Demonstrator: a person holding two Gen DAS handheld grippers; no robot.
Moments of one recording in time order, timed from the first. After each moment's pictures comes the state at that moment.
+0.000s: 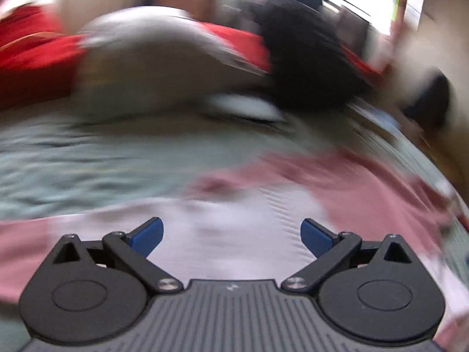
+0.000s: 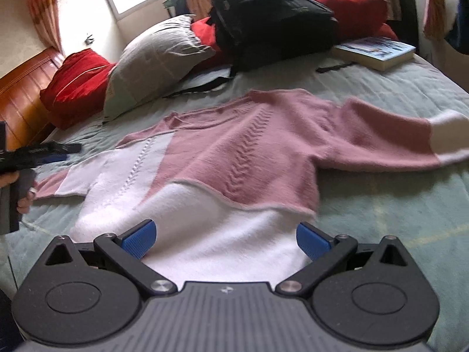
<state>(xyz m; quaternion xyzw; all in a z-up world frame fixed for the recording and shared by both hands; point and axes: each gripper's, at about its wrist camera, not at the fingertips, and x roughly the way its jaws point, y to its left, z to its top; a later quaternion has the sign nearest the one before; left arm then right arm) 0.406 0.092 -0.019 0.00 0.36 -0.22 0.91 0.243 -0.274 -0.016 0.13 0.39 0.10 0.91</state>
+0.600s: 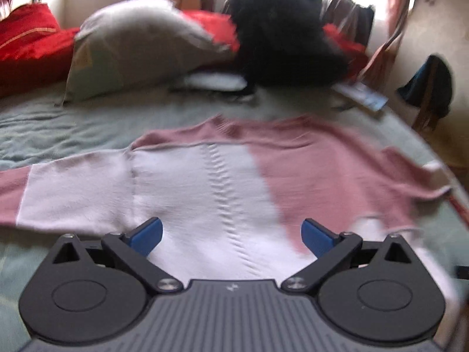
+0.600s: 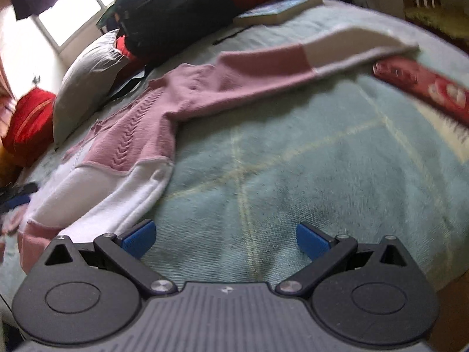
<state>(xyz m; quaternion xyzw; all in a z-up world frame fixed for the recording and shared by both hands) 0.303 0.027 -0.010 -0.02 0.36 -0.18 0.91 0.189 -0.390 -0.081 0.24 0.41 0.02 0.88</state>
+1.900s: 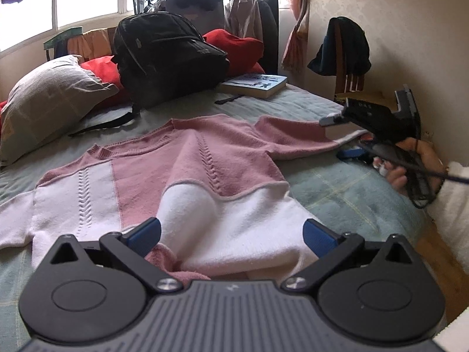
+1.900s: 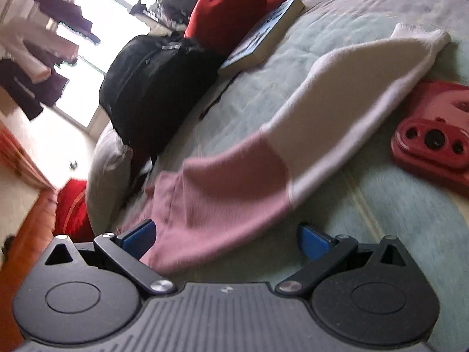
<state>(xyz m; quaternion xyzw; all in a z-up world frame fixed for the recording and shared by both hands) 0.192 -0.109 -0.010 0.10 0.30 -0.29 0.90 0.310 -0.518 -0.102 0.41 0.31 0.08 0.86</state>
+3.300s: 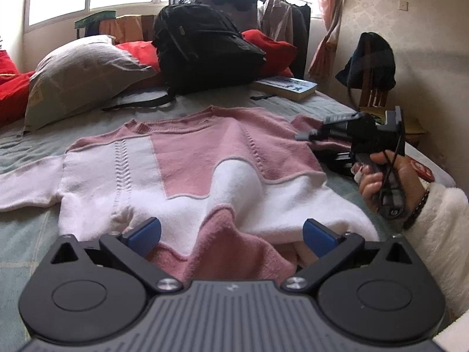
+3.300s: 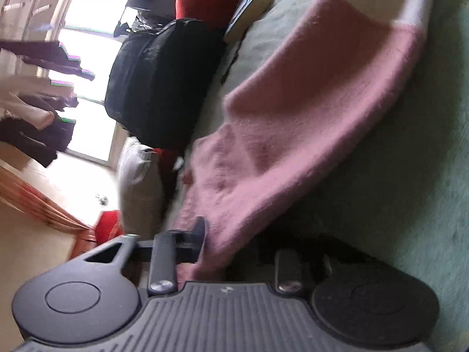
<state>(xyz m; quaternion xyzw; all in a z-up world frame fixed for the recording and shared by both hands) 0.191 -0.055 -0.023 0.05 0.31 -0.25 0.92 0.346 -0.418 -0.145 0.54 0.29 0.08 0.79</state>
